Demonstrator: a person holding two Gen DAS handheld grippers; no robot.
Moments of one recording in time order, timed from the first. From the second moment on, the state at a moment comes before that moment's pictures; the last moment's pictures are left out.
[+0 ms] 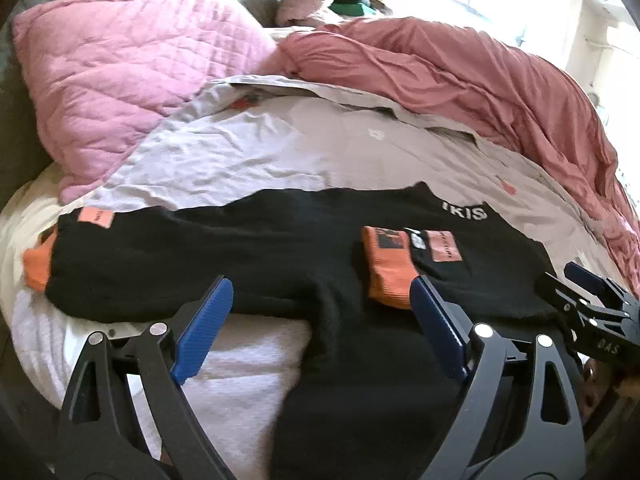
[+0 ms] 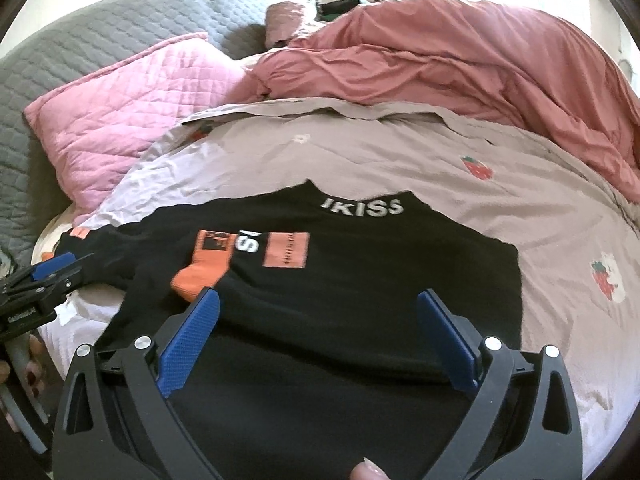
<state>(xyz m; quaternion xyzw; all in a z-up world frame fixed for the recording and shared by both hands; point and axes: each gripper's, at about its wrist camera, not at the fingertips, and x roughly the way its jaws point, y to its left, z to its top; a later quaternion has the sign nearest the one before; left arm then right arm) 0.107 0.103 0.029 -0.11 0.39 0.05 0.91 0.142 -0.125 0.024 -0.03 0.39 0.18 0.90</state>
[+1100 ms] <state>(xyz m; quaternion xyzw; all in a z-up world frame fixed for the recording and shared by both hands) 0.041 0.283 -0.012 -0.30 0.35 0.24 0.85 0.109 0.000 0.013 -0.12 0.39 0.28 0.87</state>
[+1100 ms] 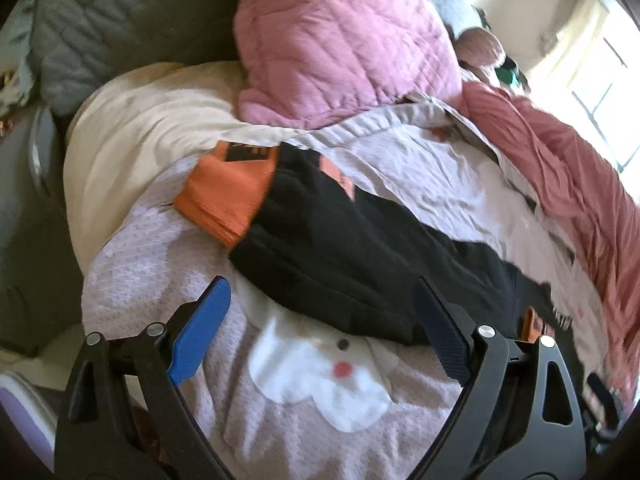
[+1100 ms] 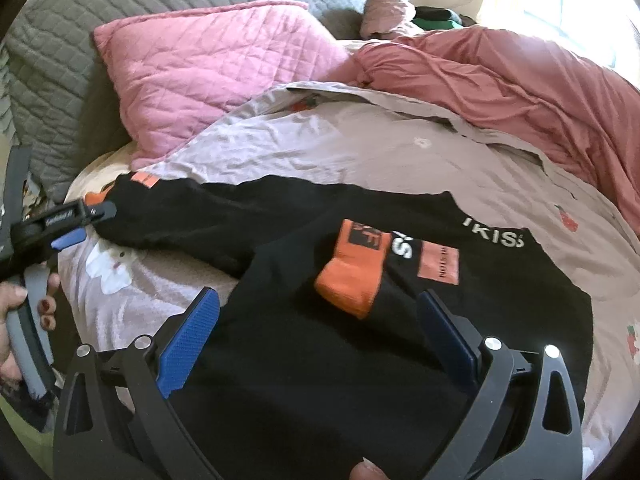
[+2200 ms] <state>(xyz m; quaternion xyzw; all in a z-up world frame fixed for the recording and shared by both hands) 0.071 0.184 0.081 -0.22 0.25 0.12 0.94 0.136 -0.109 -0.001 -0.04 0.42 0.18 0.89</state>
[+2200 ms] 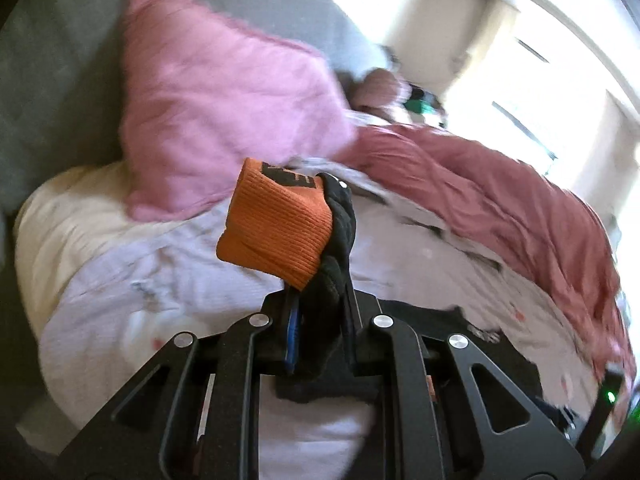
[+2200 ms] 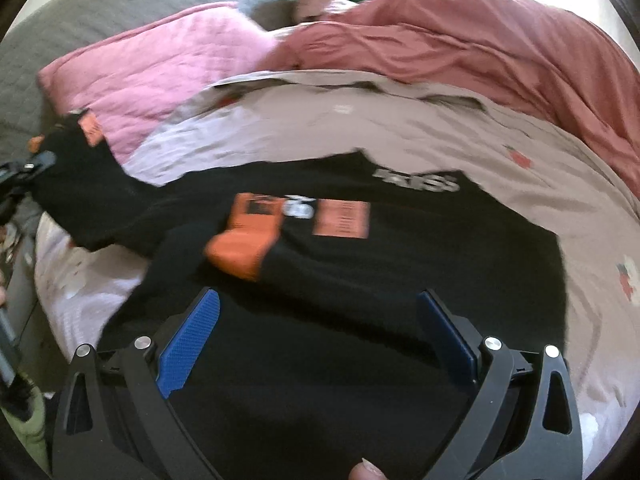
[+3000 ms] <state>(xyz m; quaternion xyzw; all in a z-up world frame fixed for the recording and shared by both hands) 0.112 -0.052 -0.025 0.01 0.40 -0.16 0.90 0.162 -0.243 0.009 0.08 0.42 0.06 0.90</state>
